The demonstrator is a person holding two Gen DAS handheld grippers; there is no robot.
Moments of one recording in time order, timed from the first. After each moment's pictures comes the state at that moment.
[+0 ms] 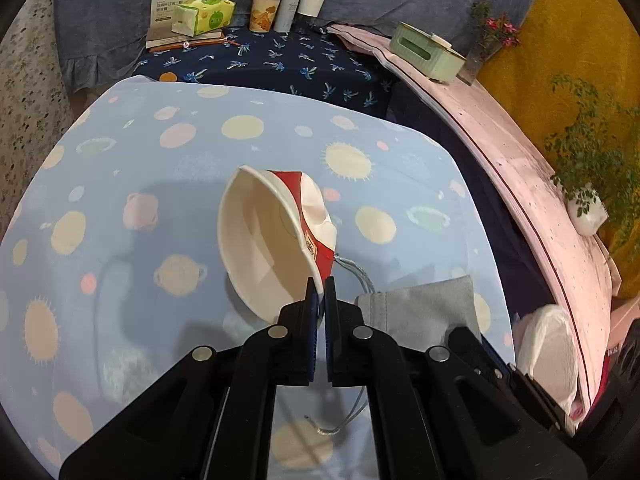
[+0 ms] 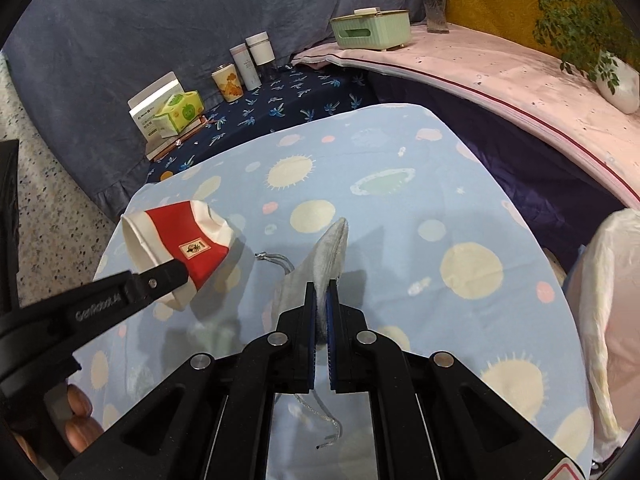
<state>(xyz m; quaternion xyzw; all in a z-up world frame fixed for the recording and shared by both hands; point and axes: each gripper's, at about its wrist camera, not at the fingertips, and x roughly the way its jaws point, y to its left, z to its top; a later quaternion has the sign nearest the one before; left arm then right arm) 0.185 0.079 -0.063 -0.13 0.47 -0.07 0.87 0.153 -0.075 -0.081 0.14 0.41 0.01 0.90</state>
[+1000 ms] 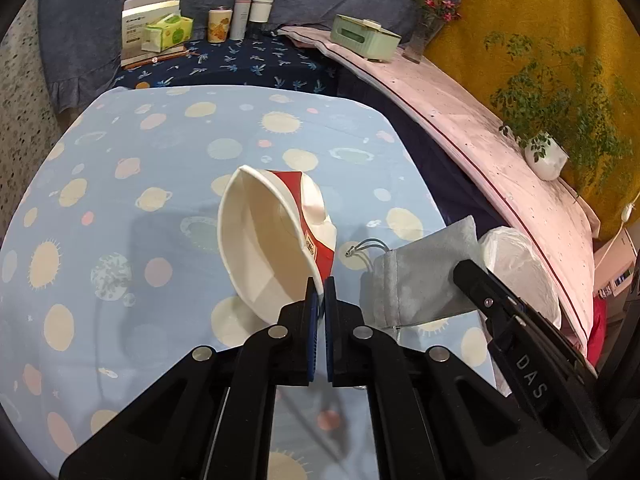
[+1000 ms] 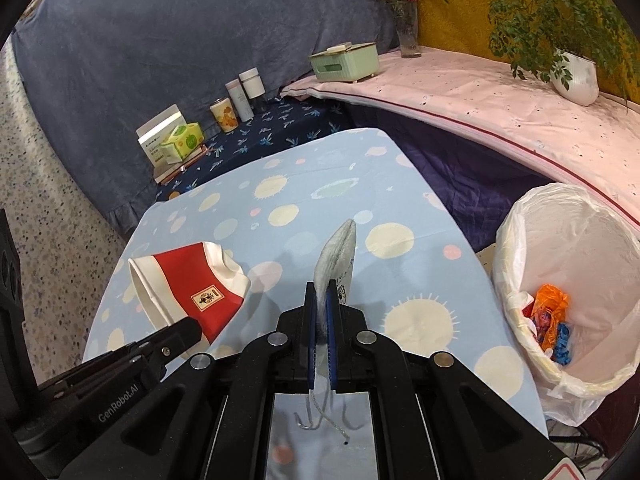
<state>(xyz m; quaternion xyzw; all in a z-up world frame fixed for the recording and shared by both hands) 0.079 0.024 -0.042 -0.08 0.45 -0.13 0.88 0.060 -0.124 -0.051 0.16 0.37 0.00 0.92</state>
